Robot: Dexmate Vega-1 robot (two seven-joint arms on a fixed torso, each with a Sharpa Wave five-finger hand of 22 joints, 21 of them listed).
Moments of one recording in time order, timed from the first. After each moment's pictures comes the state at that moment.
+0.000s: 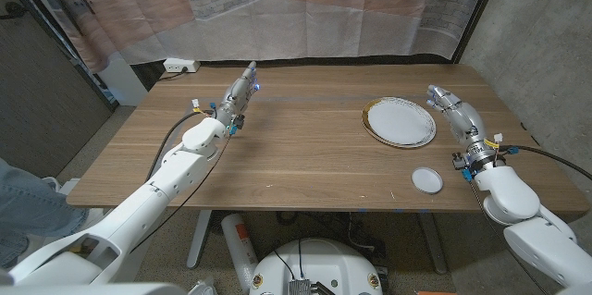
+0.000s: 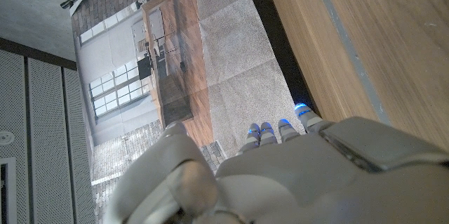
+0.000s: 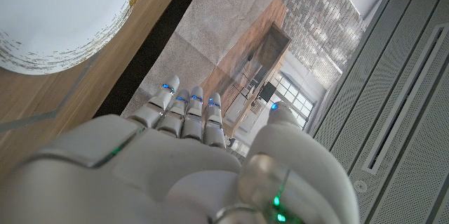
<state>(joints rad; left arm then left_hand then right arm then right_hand) 0.83 0.57 0.39 -1.47 -0.60 -0.15 0.04 0.34 0.03 0.16 0.09 0.23 -0.12 0.08 0.21 0.18 -0.15 0.03 0.21 0.18 -0.17 0.03 0.20 0.18 -0.17 -0.03 0.39 0.17 -1.46 -0.72 0.01 -1.81 0.36 0.43 -0.20 0.39 0.06 0.16 -0.05 0.20 0.27 0.03 0.20 0.19 0.25 0.06 0.23 0.18 0.15 0.01 0.20 0.18 0.15 -0.03 0.42 0.17</state>
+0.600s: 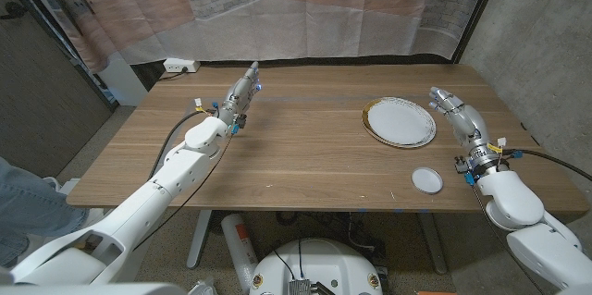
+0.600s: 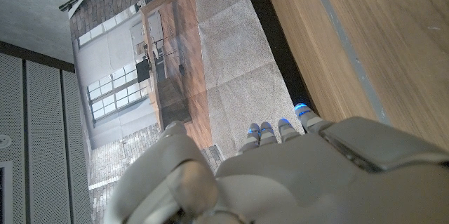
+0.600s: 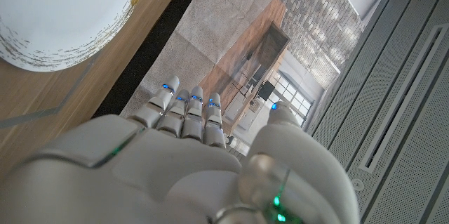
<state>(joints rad) 0.81 0.56 0.40 -1.45 -0.60 -0.15 0.03 0.34 0.03 0.16 0.08 0.23 -0.11 0.07 0.21 0.18 -0.14 0.02 0.21 0.18 -0.17 0.03 0.20 0.18 -0.17 -0.03 0.38 0.17 -1.50 -0.70 0.04 -1.83 0.34 0.44 -0.20 0.39 0.06 0.16 -0.06 0.20 0.27 0.03 0.20 0.19 0.25 0.06 0.23 0.18 0.15 0.01 0.20 0.18 0.15 -0.03 0.41 0.17</state>
